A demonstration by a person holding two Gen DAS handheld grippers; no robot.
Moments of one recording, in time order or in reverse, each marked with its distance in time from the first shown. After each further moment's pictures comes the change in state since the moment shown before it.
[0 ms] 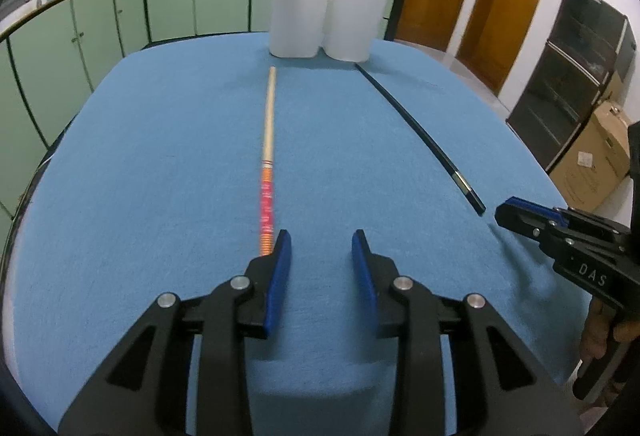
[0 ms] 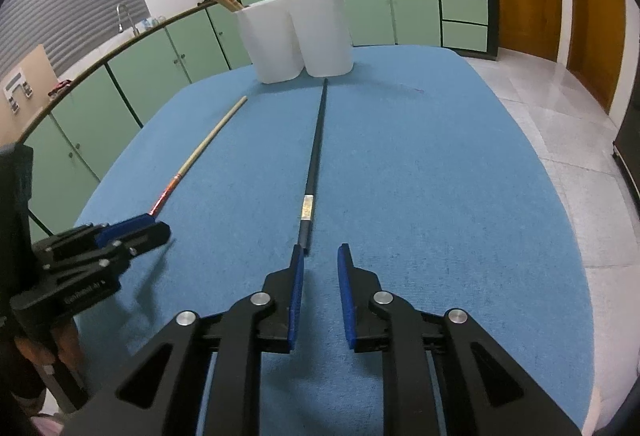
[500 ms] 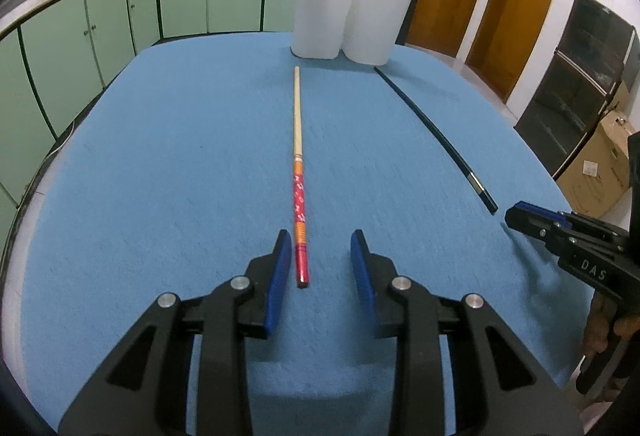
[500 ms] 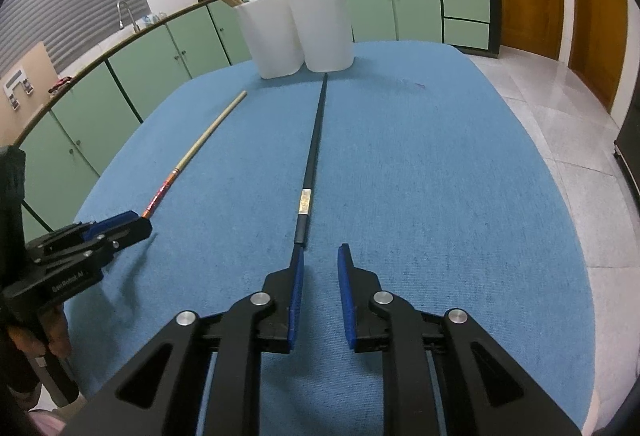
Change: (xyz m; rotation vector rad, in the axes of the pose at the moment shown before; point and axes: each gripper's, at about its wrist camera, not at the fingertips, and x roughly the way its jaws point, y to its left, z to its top) left arm -0.005 0.013 -0.006 -0.026 0.007 0.019; right arm 0.002 -0.003 -0.002 0.002 0.014 0.006
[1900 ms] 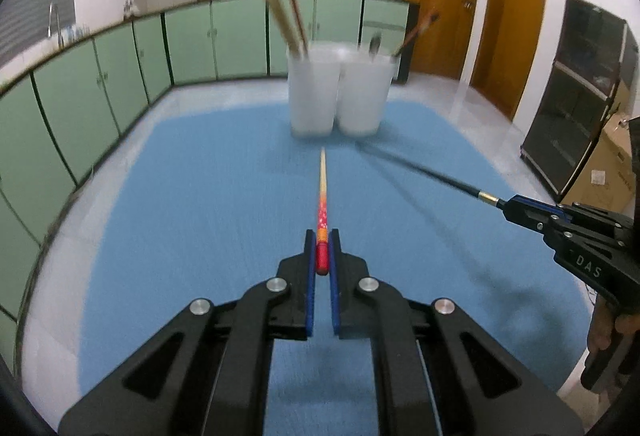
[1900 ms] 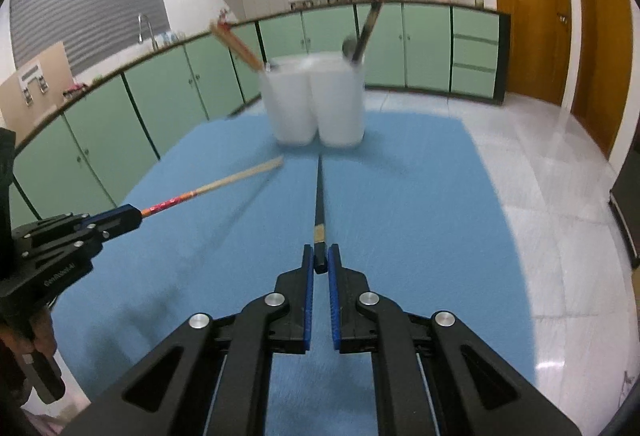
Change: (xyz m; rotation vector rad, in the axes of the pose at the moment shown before) left arm -0.063 -0.027 0.049 0.072 -0.168 0.075; right arm -0.052 0.007 0.048 -0.091 -0.147 -0.004
